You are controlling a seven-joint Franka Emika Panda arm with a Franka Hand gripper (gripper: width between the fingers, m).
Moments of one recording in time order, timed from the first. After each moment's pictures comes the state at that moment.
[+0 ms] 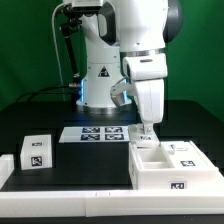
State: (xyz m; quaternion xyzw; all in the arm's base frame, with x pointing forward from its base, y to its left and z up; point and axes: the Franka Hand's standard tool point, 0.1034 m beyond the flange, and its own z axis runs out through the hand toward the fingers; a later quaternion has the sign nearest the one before) arm 0.457 0.068 0.054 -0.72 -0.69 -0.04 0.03
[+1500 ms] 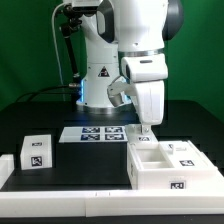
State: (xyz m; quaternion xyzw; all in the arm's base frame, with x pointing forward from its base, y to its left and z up) arm 0.461 0.064 0.055 -0.71 -0.71 -0.03 0.03
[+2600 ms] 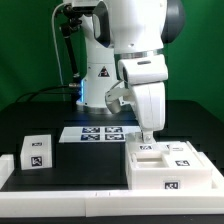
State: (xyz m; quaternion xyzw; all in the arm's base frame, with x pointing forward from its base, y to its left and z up) arm 0.509 0.057 0.055 -0.71 -0.70 -0.05 0.03
